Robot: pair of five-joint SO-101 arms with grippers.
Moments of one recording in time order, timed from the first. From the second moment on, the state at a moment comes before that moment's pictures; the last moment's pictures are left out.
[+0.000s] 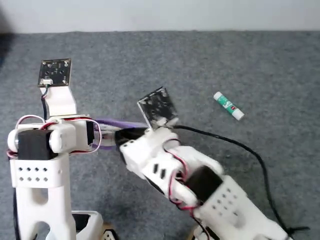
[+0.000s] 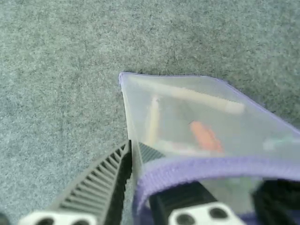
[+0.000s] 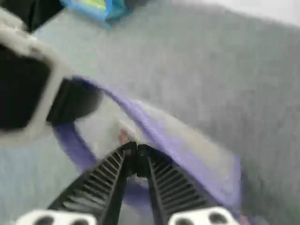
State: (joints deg) left arm -3.3 -36.8 13.8 99.1 9.8; right arm -49.4 -47.0 38.6 46.4 -14.9
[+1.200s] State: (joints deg) left arm -3.3 -36.8 13.8 99.1 9.8; right arm -2.5 -0.6 -3.8 78.4 12.5
